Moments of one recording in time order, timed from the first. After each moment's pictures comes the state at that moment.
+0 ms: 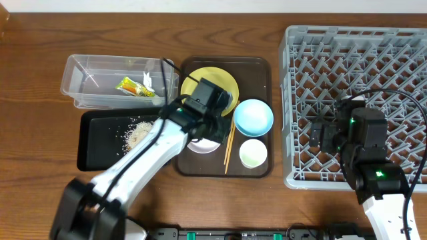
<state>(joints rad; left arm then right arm) -0.55 1.54 1.09 -0.66 0.23 -0.22 0.06 0.94 0.73 -0.59 0.06 0.08</state>
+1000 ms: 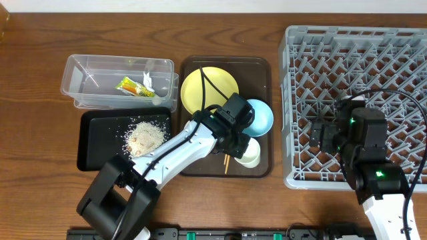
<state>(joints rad) -0.72 1.73 1.11 -0.66 0.23 -0.28 0.06 0.94 0.73 -0.59 0.06 0.08</state>
